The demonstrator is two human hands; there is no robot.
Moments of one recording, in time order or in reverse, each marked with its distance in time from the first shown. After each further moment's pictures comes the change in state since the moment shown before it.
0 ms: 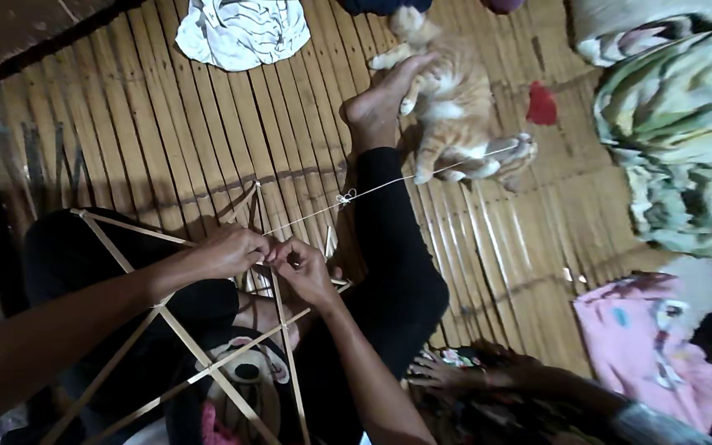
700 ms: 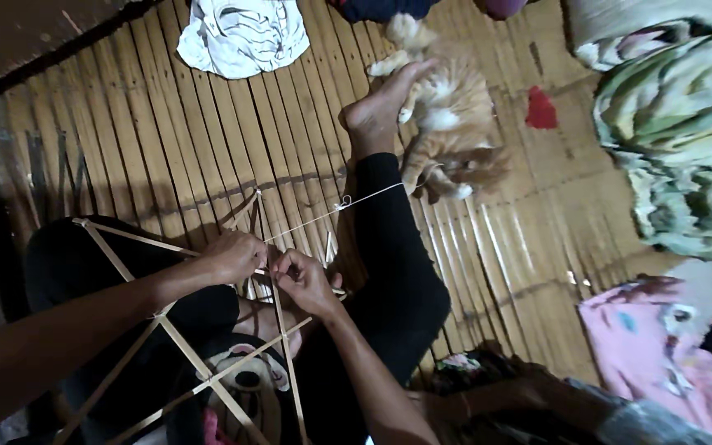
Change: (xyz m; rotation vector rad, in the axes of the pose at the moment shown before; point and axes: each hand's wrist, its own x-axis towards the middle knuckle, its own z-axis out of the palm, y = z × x) left_hand 0.010 0.019 -0.008 0.014 -0.149 -0.277; right_hand -0.004 0.001 -0.004 -0.048 -0.094 0.043
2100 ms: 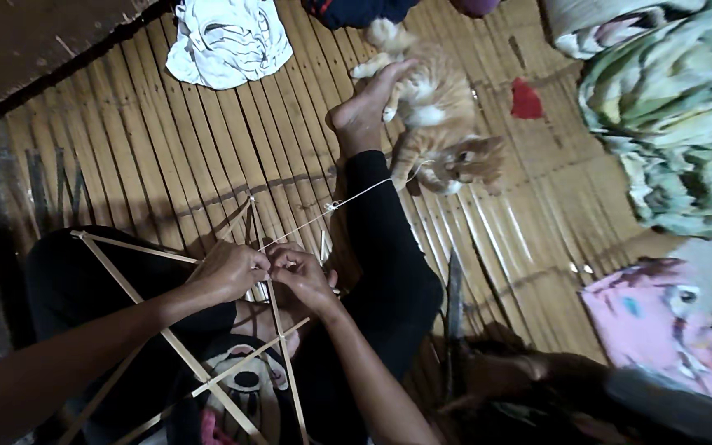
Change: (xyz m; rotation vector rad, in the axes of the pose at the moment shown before) left_hand -0.018 0.022 0.014 -0.100 0.082 -0.067; right_hand -0.001 -0.009 -0.004 0.119 0.078 0.182
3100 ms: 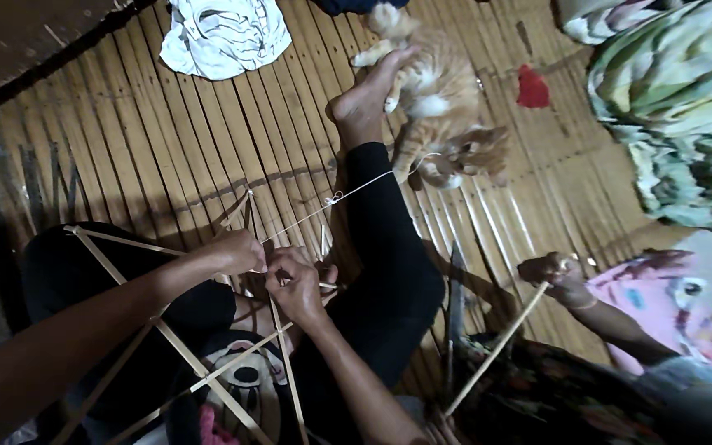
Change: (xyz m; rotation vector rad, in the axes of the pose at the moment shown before) left_hand 0.029 0.000 -0.015 -0.071 -0.212 -0.156; right_hand -0.017 0.019 0.029 -0.385 0.303 -0.348
